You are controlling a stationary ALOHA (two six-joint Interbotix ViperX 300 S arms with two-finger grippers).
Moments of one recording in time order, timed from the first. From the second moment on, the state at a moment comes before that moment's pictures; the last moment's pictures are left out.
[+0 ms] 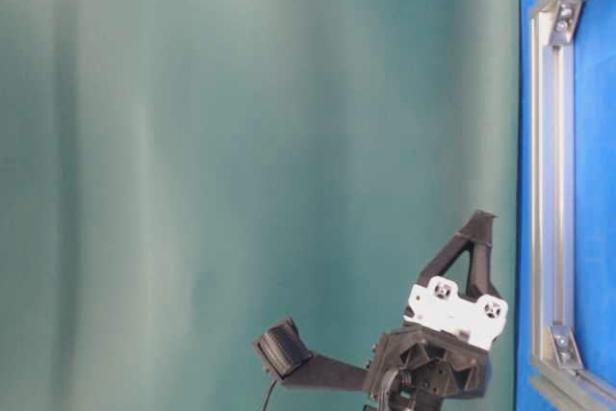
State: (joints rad) left arm 0.28 0.15 0.84 -0.08 -0.74 0.02; right arm 0.20 -0.49 1.44 0.15 -0.50 0.10
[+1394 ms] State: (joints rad) left arm 0.23 0.15 0.84 -0.08 -0.75 0.01; right arm 0.17 -0.15 1.25 0.15 -0.65 0.08
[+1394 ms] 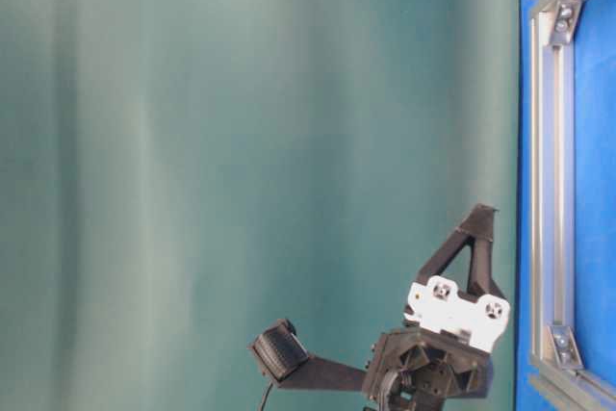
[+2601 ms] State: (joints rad) left arm -0.12 0.16 0.75 -0.08 -0.67 -0.08; right arm 0.17 -0.15 1.25 0.15 -0.65 0.08
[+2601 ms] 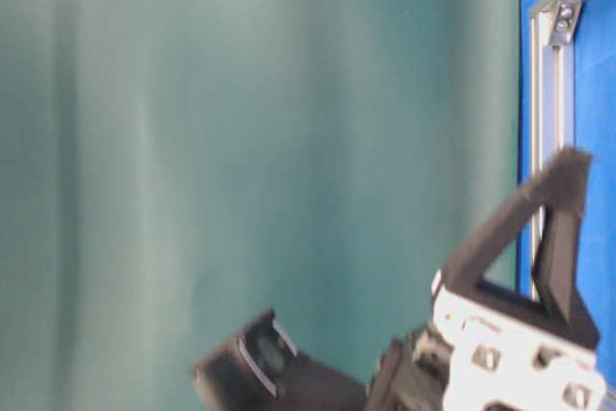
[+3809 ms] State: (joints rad) left arm -0.08 0.30 0.43 -0.08 -0.44 -0.06; right arm 0.17 -0.16 1.24 0.15 -0.64 0.08
